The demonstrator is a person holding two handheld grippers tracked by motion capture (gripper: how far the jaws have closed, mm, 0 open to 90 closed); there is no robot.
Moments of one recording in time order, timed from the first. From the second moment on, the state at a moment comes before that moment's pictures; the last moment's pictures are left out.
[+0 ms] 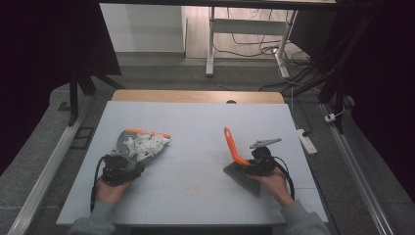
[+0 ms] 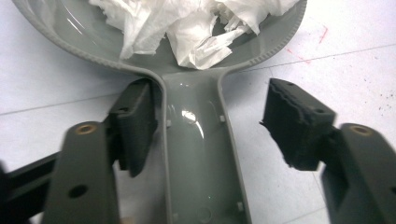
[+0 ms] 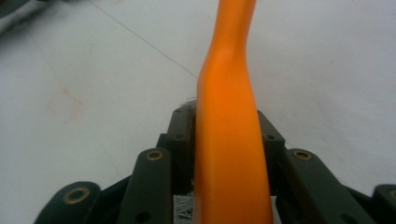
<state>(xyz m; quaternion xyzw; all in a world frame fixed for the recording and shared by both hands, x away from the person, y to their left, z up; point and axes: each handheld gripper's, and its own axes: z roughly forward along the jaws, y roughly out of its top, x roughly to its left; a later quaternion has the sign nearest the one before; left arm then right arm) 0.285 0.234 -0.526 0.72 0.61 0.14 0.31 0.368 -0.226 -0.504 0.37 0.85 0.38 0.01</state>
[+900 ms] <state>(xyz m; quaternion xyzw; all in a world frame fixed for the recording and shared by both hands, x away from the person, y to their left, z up) 0.261 0.245 -0.497 0.77 0.51 0.17 0.35 0.377 -0.236 -0.510 0.44 0.84 0.32 0.05</state>
